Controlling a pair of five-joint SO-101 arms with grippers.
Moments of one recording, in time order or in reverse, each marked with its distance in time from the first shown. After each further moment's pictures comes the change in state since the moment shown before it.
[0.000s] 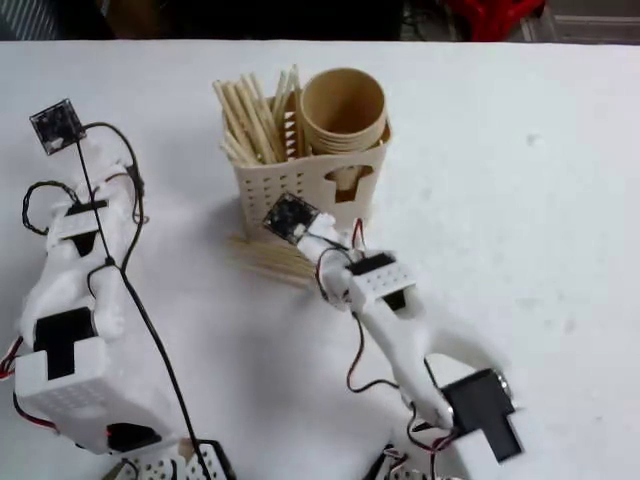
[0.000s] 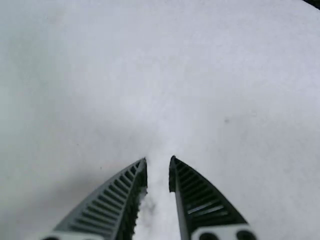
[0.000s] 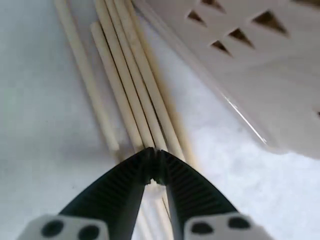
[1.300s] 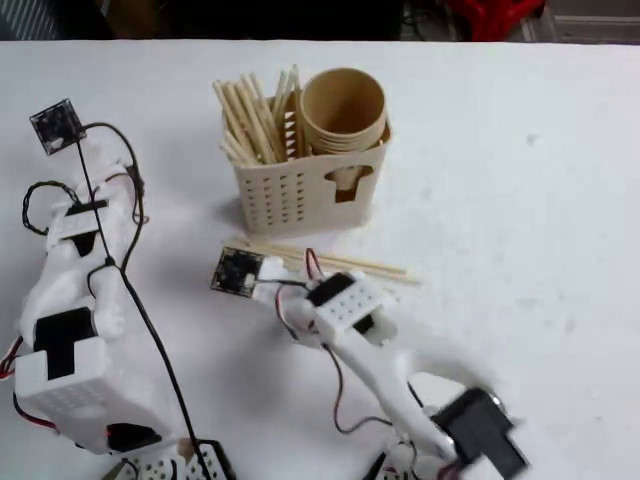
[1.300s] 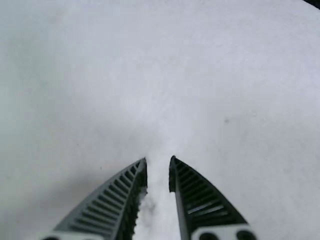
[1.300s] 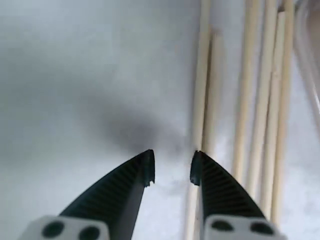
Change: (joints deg) left arm 0.0 0.0 0.0 0.0 0.0; right arm -14.1 -3.5 -0.7 12.8 4.0
